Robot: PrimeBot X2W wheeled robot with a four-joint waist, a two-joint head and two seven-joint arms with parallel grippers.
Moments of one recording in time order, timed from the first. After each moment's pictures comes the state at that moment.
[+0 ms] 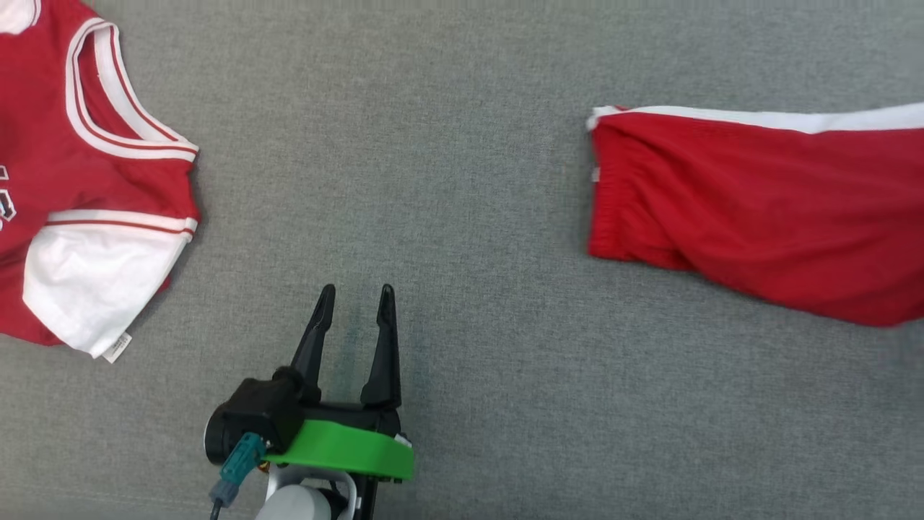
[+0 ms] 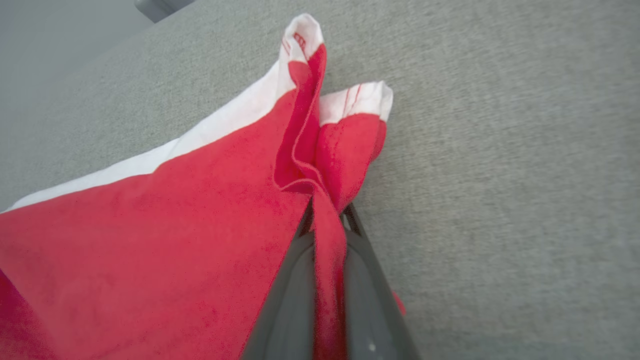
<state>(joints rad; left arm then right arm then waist) -0.11 0.05 -0.40 0.05 -0.41 0.11 -0.26 -0.46 -0.44 -0.38 0.27 0.62 0.13 0.73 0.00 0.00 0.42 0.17</state>
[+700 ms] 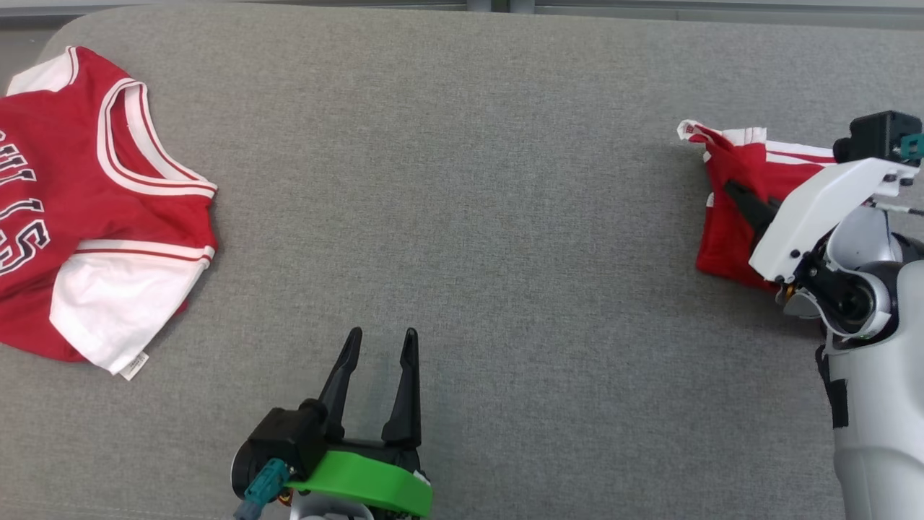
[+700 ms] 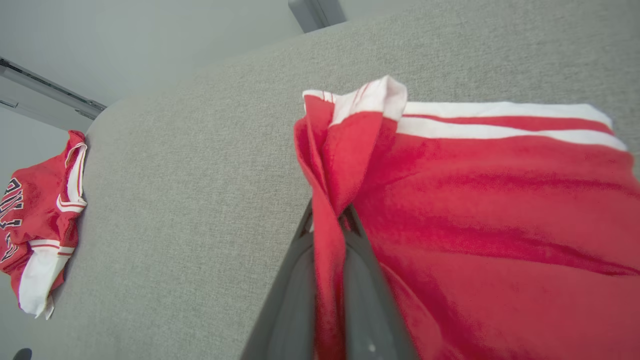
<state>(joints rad) -0.04 0.05 -0.44 0.08 -0.45 0.10 -0.26 -0.51 -0.12 -0.16 0.18 0.48 0.13 0.74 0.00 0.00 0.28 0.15</state>
